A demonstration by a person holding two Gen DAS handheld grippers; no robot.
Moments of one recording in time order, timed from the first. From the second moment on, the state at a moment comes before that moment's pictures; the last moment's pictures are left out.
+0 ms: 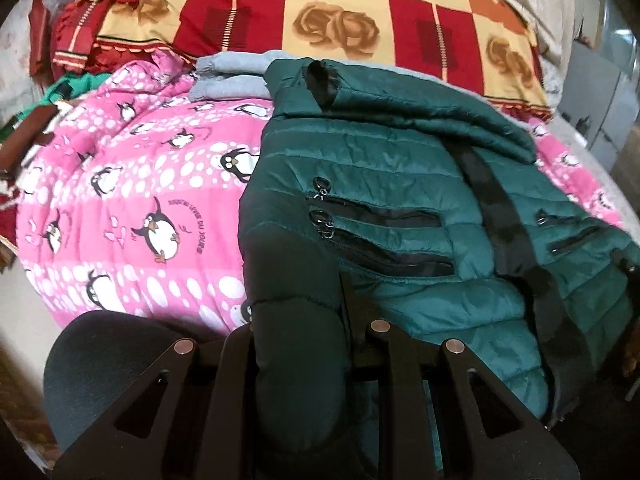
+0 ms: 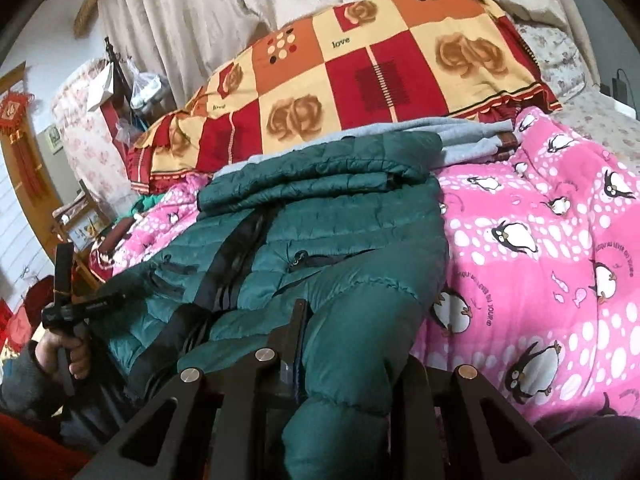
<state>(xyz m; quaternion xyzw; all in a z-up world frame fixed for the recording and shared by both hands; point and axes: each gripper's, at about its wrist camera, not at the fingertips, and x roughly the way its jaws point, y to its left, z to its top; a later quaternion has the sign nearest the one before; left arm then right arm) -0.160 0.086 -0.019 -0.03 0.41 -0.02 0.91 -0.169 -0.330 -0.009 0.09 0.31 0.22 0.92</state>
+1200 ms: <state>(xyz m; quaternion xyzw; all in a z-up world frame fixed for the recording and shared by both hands) -0.156 0.076 -0.015 -0.03 0.41 0.00 0.91 -0.168 -0.312 -0.010 0.06 0.34 0.18 0.92</state>
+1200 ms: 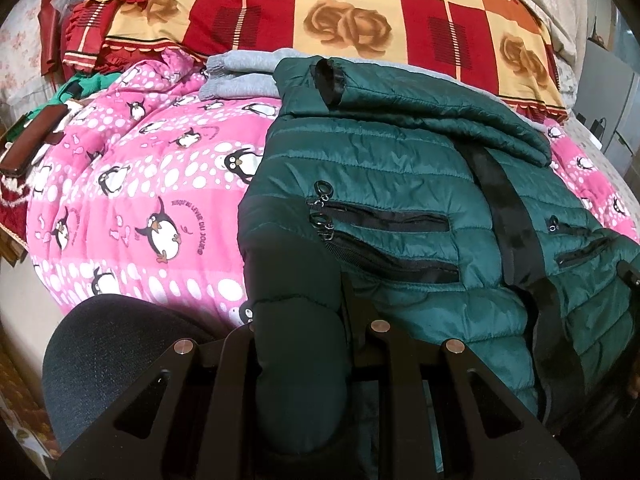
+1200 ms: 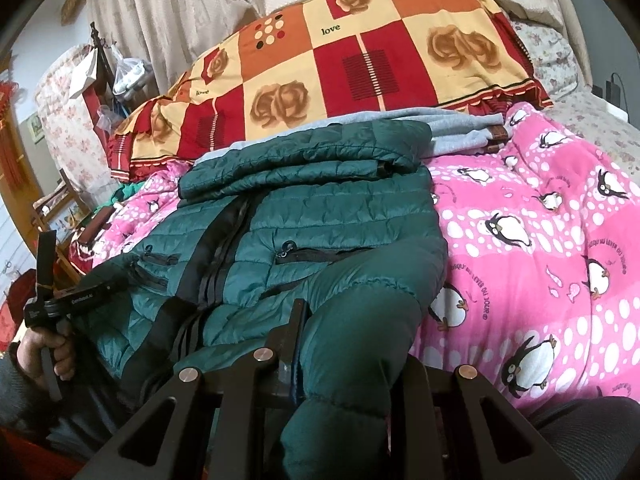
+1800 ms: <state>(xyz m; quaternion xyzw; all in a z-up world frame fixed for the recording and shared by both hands) -0.156 0.078 -0.020 -0.04 0.41 0.00 0.91 -0.166 -0.316 -0.013 0.09 0.34 0.18 0.92</state>
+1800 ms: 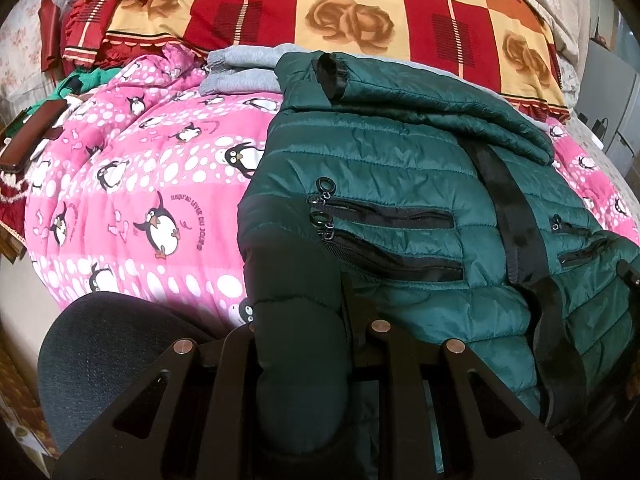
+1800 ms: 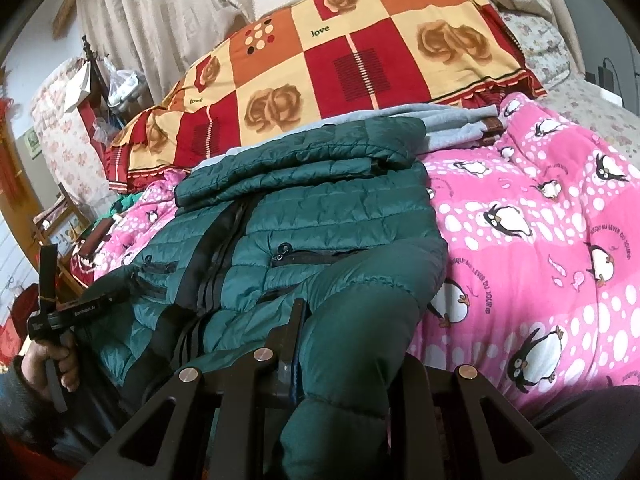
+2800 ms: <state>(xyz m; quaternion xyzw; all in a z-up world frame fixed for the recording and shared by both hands) -0.203 0.115 0.020 -0.12 0.38 -0.03 0.92 -0.233 -0.326 0.030 0.05 0.29 0.19 0.94</state>
